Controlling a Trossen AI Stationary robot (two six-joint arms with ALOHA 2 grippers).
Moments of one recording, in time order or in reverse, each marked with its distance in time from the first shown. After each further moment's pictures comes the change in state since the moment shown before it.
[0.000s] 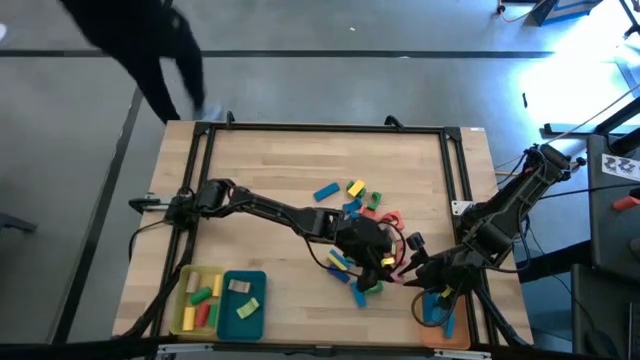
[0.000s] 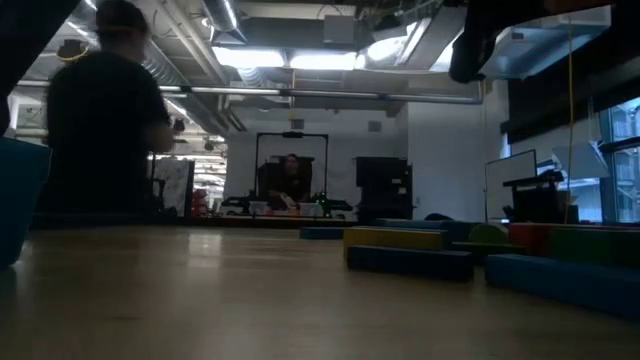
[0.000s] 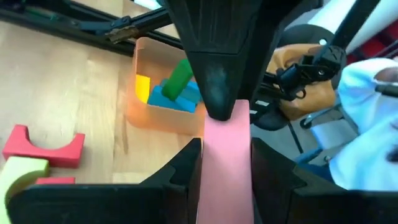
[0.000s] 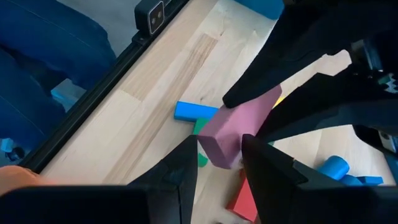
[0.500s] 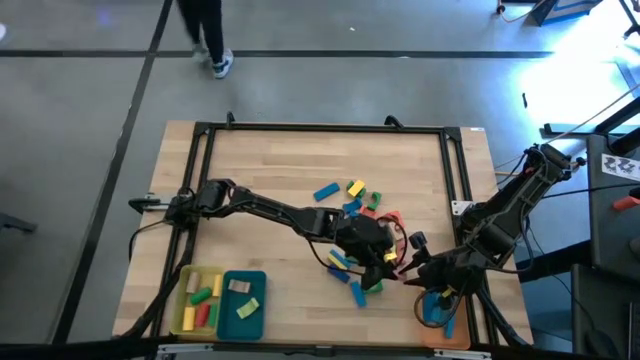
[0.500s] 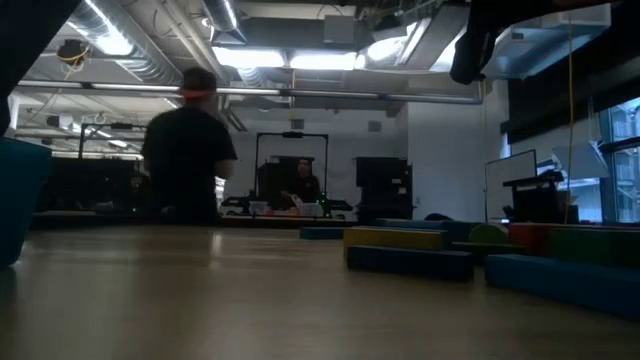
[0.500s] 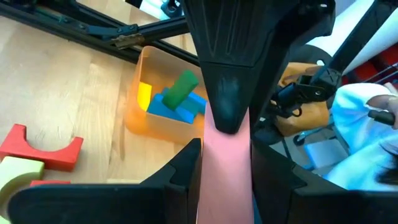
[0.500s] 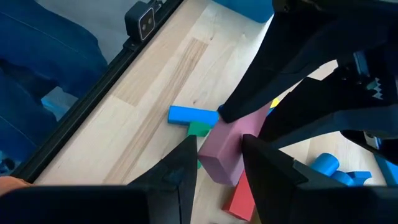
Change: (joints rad) left arm 0.000 0.000 -0.002 0.058 -0.015 -0.090; right arm 0.001 -0.001 0.000 0.001 0.060 0.024
